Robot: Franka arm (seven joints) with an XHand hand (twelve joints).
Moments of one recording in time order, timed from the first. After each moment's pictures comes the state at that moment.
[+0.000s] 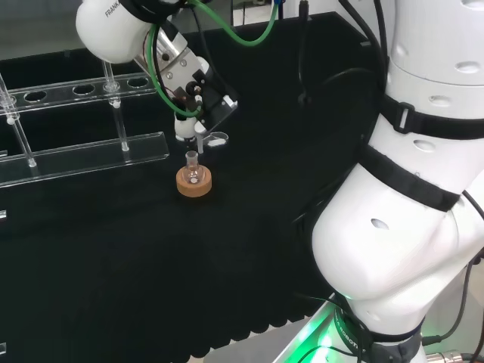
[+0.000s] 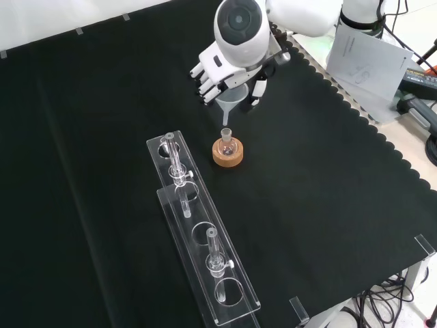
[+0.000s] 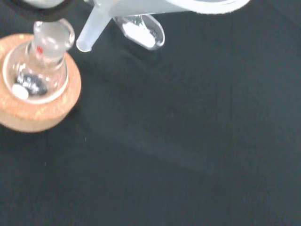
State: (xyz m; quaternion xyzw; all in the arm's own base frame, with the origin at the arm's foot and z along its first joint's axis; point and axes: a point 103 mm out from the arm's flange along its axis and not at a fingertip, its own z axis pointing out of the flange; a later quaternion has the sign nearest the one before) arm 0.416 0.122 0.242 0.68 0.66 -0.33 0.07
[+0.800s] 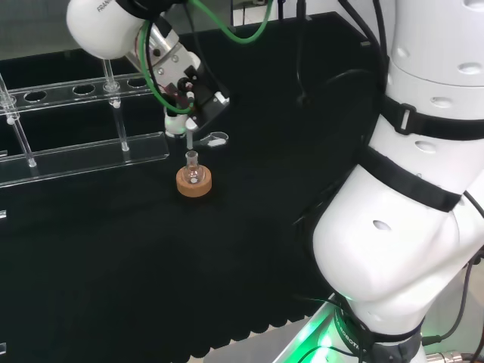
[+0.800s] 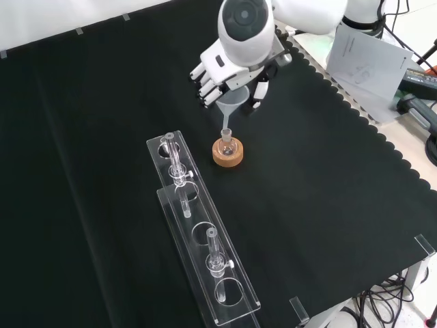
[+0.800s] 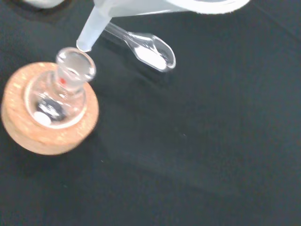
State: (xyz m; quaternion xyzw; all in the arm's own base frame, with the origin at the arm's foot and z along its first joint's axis) arm 0.420 0.143 0.249 0.67 0.67 -0.31 0.08
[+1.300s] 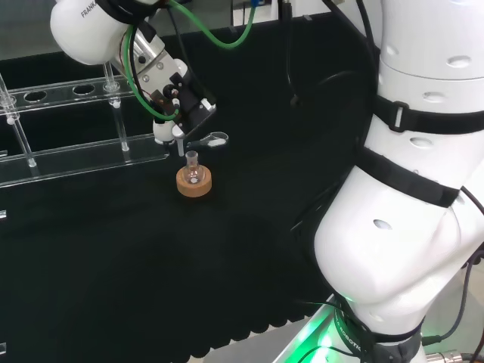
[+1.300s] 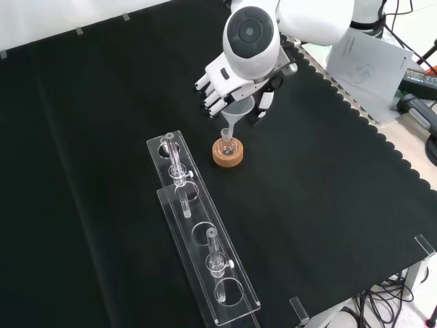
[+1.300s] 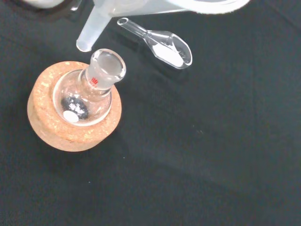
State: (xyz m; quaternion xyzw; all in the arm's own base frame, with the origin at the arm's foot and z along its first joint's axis) arm 0.419 0.160 0.237 0.67 0.67 -0.32 0.07
